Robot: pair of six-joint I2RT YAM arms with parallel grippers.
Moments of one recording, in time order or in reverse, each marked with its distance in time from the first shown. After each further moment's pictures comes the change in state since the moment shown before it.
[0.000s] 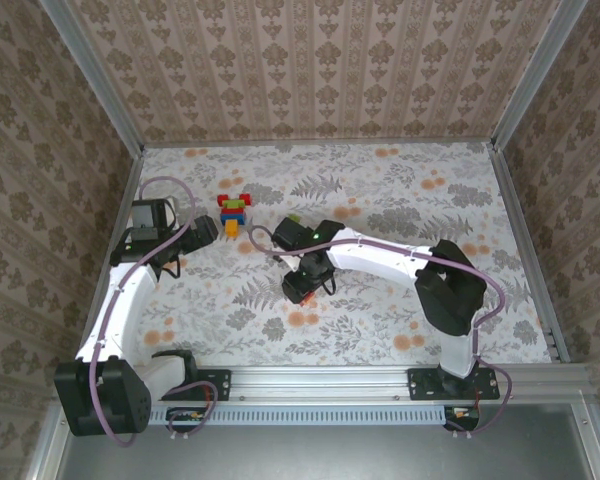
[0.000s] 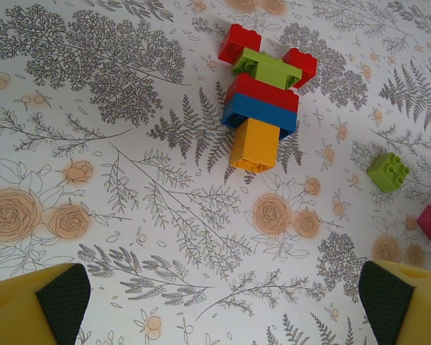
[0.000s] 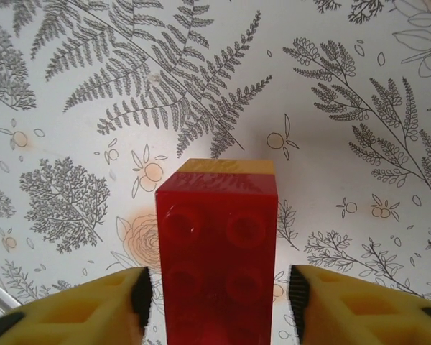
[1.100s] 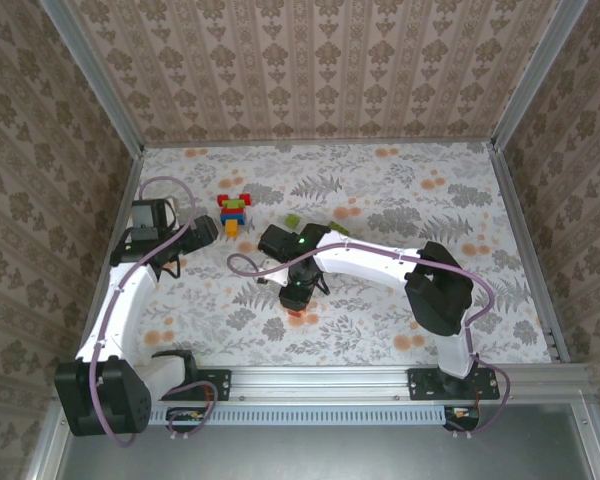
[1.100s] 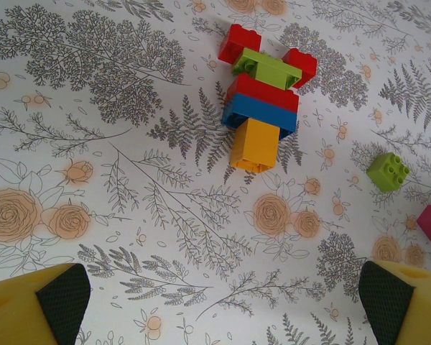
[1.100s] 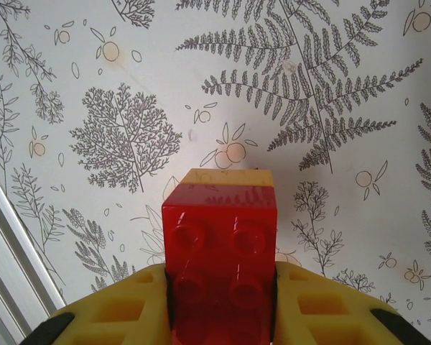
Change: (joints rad) left arm 0.000 0.000 0.000 0.000 0.000 0.000; right arm 0.069 0.089 0.089 -0.106 -0.043 -0.393
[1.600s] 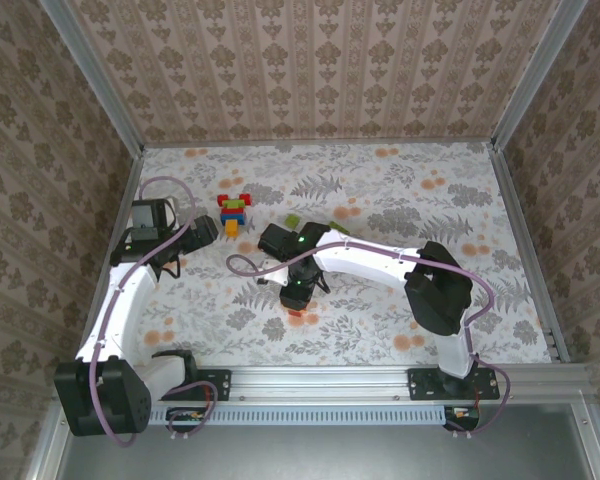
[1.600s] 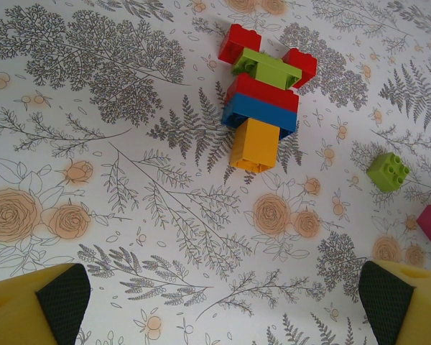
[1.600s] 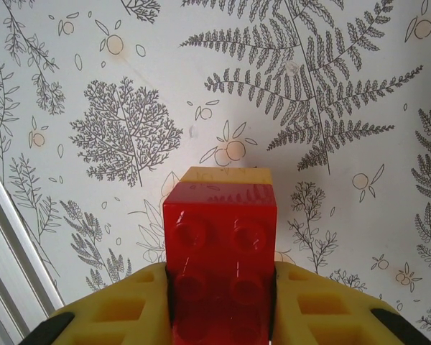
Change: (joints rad) left arm 0.000 0.000 0.000 0.000 0.000 0.000; right arm -0.002 0.003 0.023 -0.019 -0.002 -0.051
